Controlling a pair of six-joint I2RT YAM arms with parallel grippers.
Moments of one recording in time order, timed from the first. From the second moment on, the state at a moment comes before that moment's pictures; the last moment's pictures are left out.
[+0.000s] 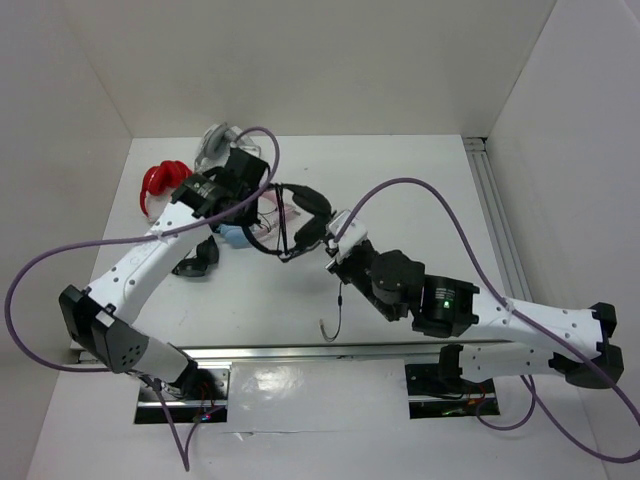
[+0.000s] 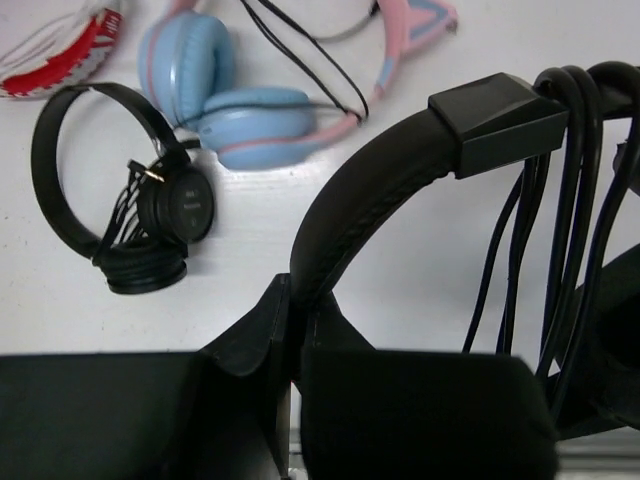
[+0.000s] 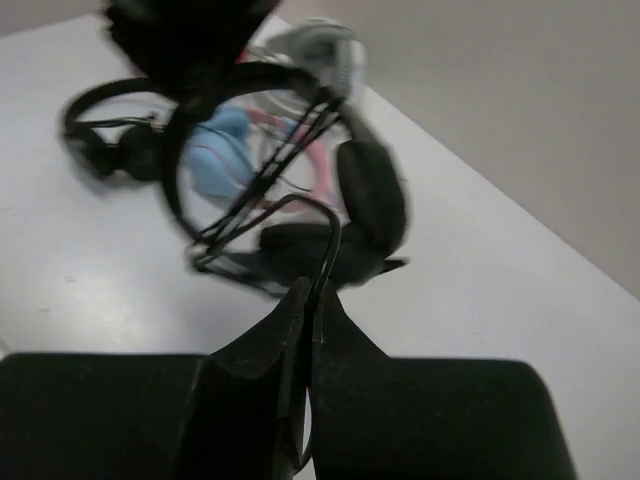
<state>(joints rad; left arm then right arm) -0.51 1.47 1.56 -1.02 -0.39 -0.42 1.32 1.00 1.03 -0.15 0.64 -0.17</state>
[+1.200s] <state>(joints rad) -1.02 1.18 1.43 -1.14 -0.32 -0.44 0.72 1.17 1.10 -0.13 -0.11 -0.19</state>
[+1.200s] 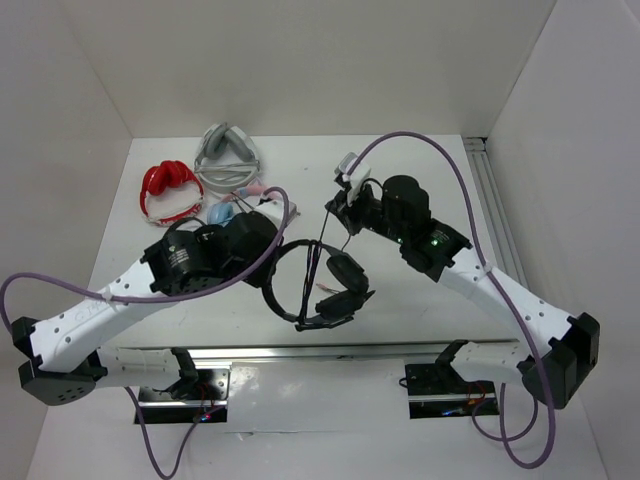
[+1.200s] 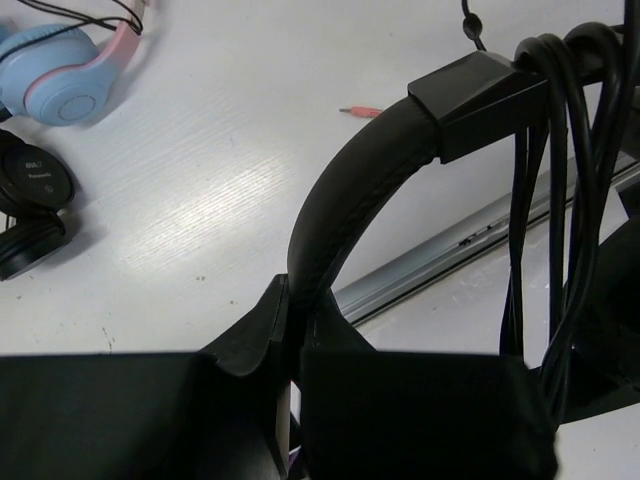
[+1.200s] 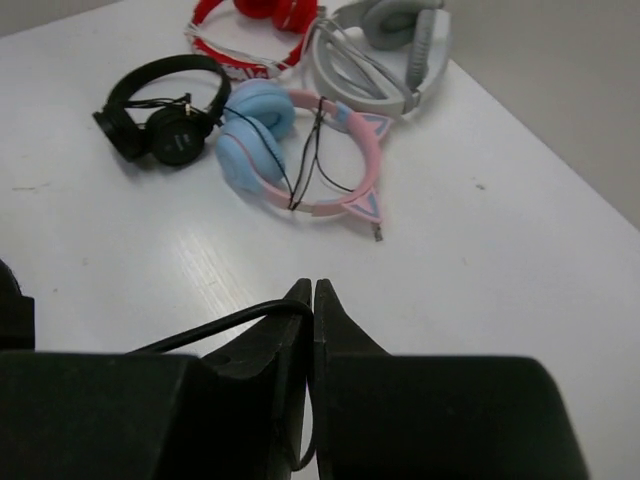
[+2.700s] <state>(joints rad) -0.96 1.35 2.02 -1.28 -0.50 -0.53 0.61 1.56 0.63 1.03 -0.69 0.53</state>
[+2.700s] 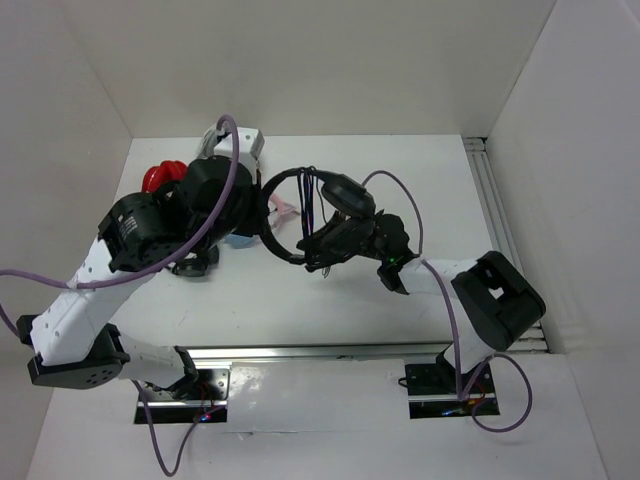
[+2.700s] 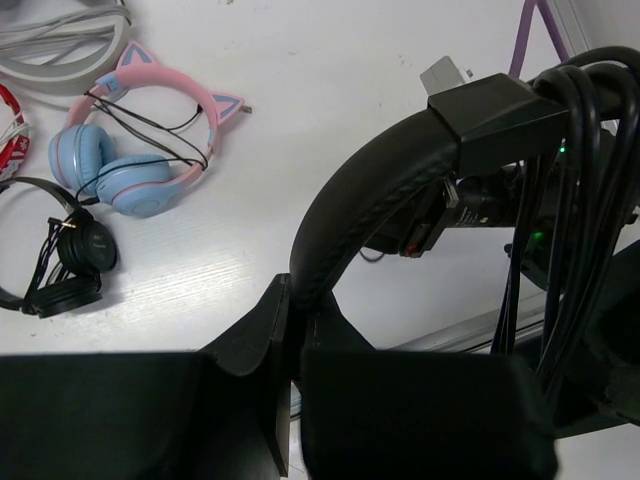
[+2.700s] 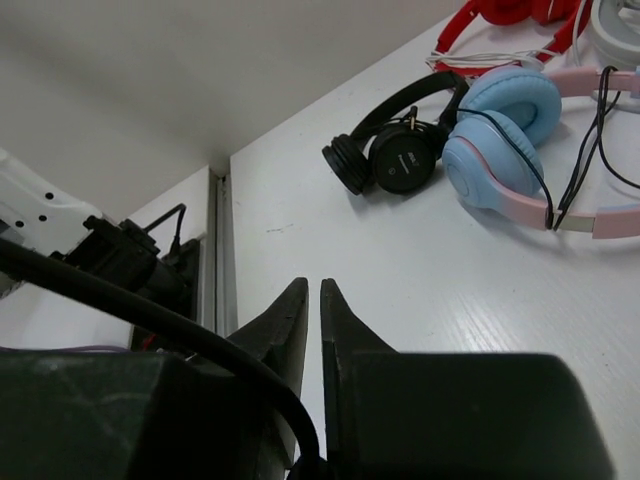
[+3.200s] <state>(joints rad) -0.84 1.30 2.01 -1.25 -0.52 -0.55 0.61 1.64 0.55 1.13 -0.66 0.54</state>
